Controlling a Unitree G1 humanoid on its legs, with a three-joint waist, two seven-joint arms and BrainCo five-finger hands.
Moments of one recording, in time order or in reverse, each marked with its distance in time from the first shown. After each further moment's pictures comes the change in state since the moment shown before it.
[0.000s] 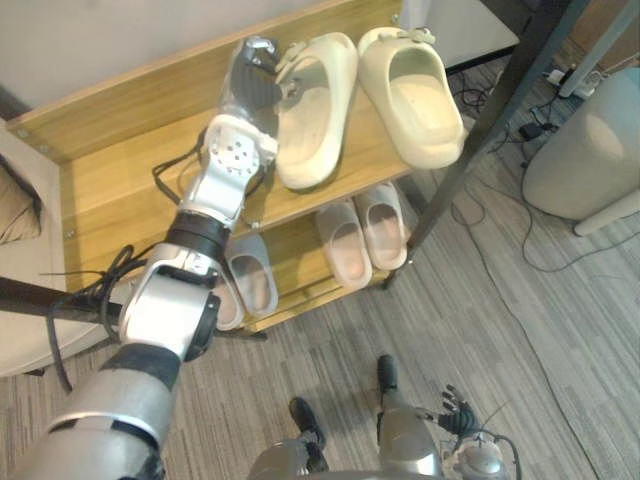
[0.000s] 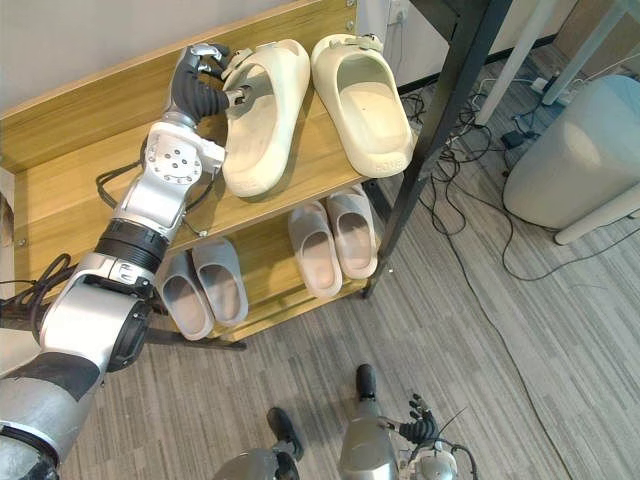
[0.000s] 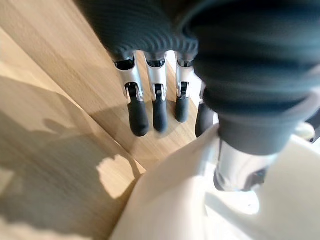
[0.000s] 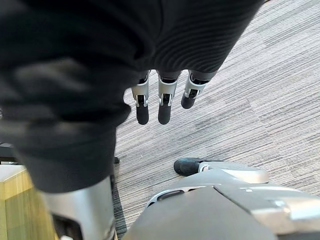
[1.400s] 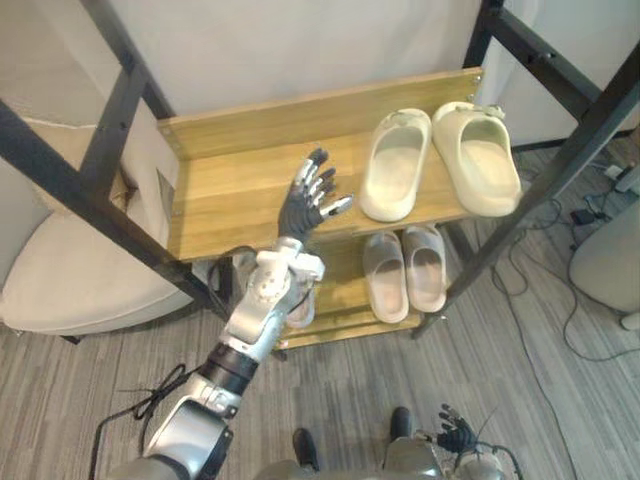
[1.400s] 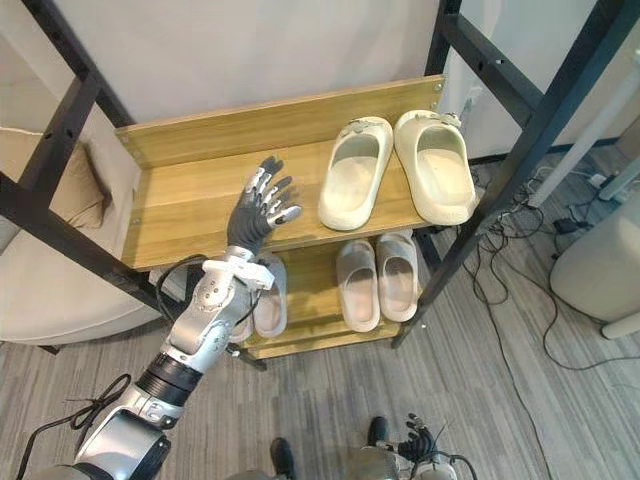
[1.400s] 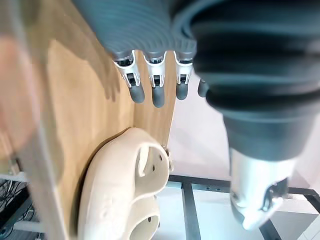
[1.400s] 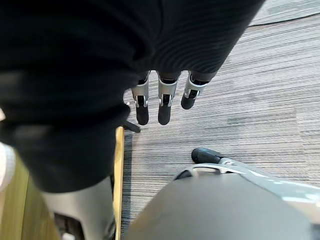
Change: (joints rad) left arm 0.692 -0.148 -0.192 -0.641 -0.627 -0.092 -0.067; right arm 0.003 -0.063 0.131 0.084 -0.012 0.037 0.004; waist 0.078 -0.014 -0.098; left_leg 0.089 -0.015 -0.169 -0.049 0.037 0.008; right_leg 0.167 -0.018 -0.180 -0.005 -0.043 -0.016
